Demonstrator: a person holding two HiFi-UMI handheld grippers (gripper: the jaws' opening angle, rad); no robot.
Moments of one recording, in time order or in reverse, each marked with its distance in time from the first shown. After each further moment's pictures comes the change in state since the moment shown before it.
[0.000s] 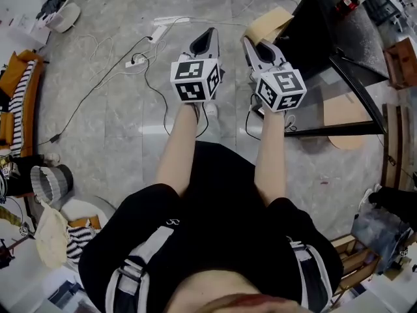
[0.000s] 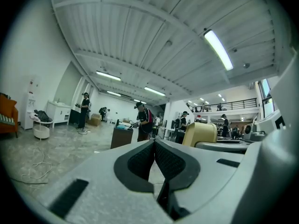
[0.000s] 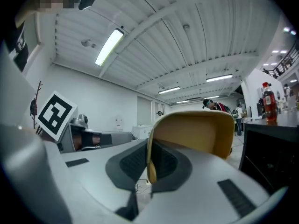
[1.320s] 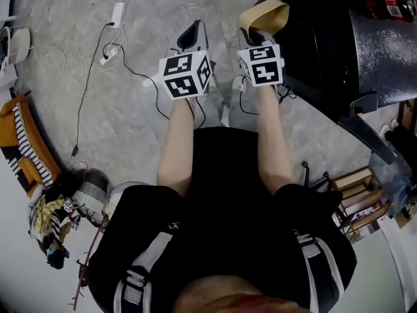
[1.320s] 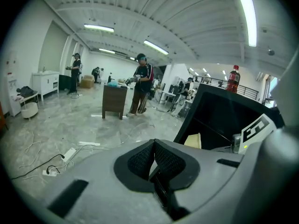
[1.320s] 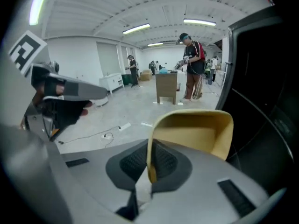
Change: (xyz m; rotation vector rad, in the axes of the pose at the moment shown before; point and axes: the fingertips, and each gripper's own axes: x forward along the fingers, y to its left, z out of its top) left arm 0.301 0.012 -0.175 -0.062 0.507 -0.088; right arm 0.105 -0.277 -0.253 0.197 0.716 -0.315
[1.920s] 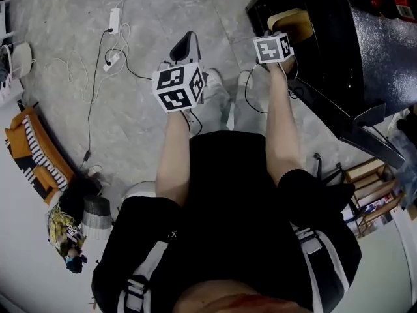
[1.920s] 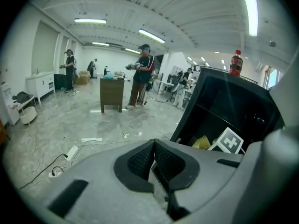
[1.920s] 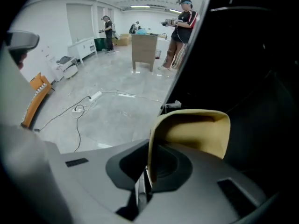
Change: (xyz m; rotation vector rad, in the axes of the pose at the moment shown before) left arm 0.025 0.006 -0.030 0.056 0.128 0.003; right arm 0.051 -0.130 -0.120 0.017 0.402 -0.284
